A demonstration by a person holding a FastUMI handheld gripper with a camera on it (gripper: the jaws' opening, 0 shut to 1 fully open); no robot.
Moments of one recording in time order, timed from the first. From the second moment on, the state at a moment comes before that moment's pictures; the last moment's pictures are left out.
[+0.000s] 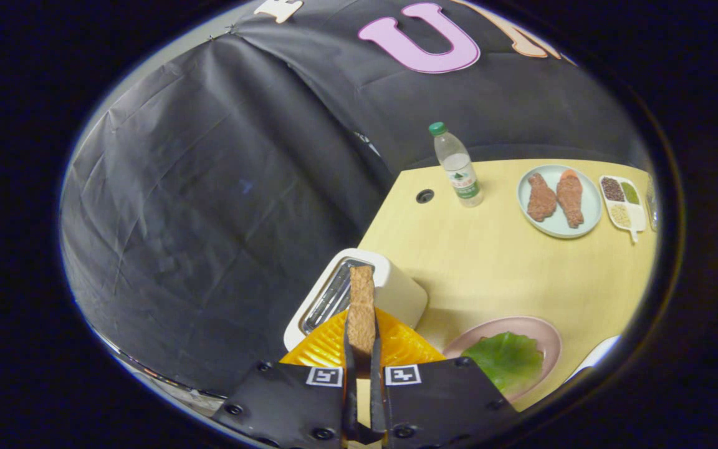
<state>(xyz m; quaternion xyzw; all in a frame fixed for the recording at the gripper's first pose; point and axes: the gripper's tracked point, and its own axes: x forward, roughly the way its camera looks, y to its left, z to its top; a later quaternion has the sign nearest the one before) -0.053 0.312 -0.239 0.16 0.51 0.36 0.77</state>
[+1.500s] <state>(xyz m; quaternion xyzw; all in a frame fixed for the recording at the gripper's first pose) -0.086 0.132 -0.393 0.16 0.58 0.22 0.77</state>
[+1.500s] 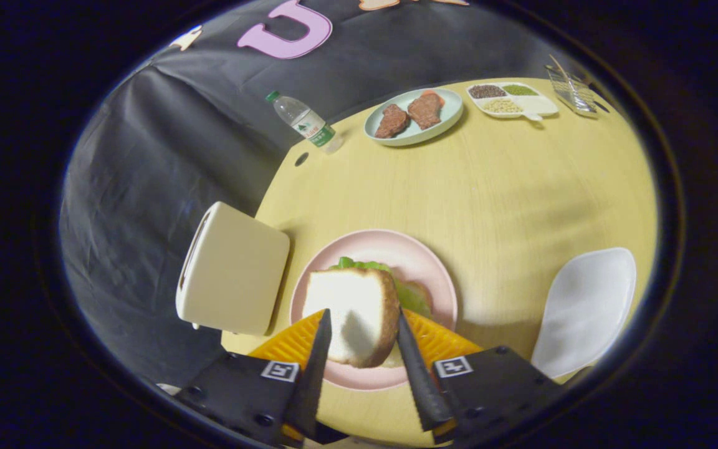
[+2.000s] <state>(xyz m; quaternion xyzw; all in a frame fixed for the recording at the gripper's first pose) -0.061 0.064 -0.348 0.10 0.49 0.20 0.84</state>
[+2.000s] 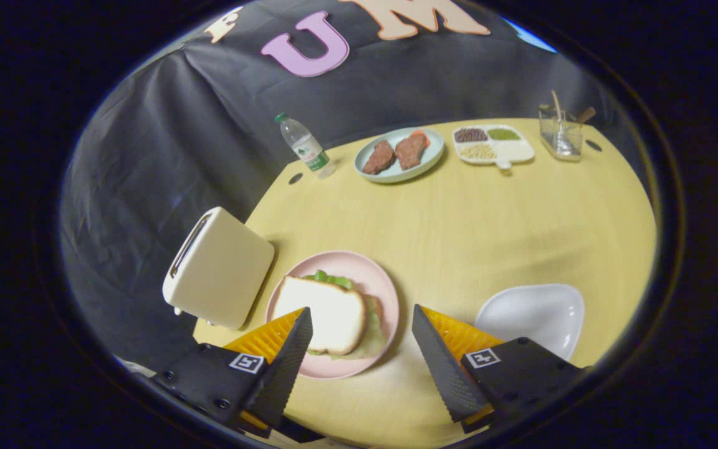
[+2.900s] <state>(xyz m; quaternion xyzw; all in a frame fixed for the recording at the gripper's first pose) -0.012 -0.090 -0.160 -0.06 0.17 0.03 0.98</state>
